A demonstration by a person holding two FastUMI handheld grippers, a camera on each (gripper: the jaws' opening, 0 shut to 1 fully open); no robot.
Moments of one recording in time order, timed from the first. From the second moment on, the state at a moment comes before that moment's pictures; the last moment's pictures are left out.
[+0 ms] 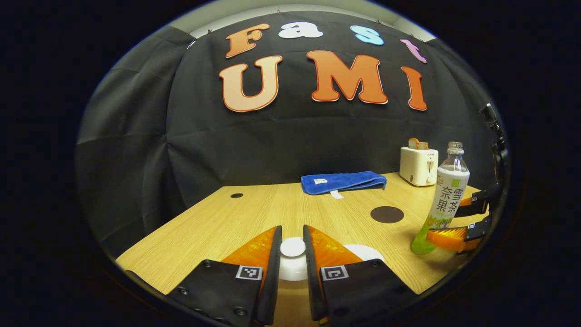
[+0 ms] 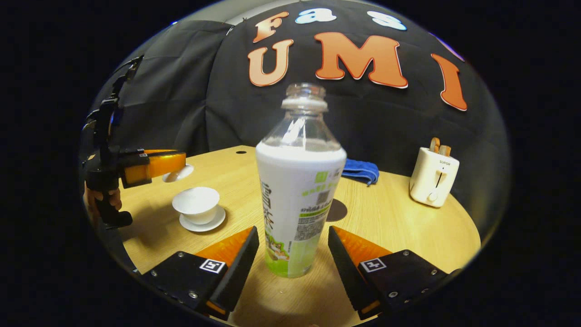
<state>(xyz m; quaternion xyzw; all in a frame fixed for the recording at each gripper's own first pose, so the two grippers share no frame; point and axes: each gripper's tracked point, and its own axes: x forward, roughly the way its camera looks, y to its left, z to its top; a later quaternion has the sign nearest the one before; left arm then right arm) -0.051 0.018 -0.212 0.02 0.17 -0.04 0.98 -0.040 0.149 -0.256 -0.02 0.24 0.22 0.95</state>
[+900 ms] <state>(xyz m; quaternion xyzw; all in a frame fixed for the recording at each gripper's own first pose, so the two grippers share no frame) -0.066 0.096 -0.207 0.02 0.16 0.02 0.99 0.014 0.129 -0.201 -0.38 0.13 0.18 0.90</state>
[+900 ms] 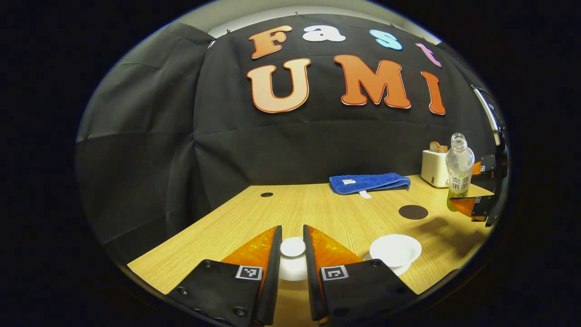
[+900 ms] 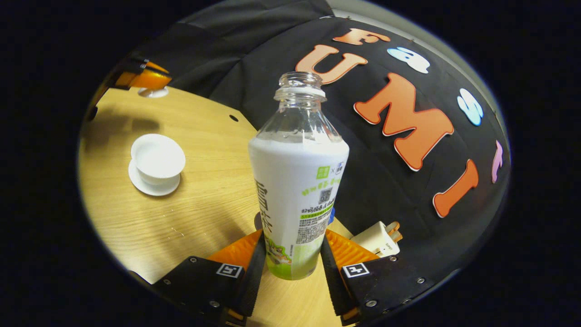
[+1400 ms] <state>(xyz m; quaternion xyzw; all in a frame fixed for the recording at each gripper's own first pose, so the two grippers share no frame) -0.079 0.117 -0.209 0.02 0.17 0.03 0.99 0.035 0.150 -0.191 -0.59 0.03 0.16 0.79</state>
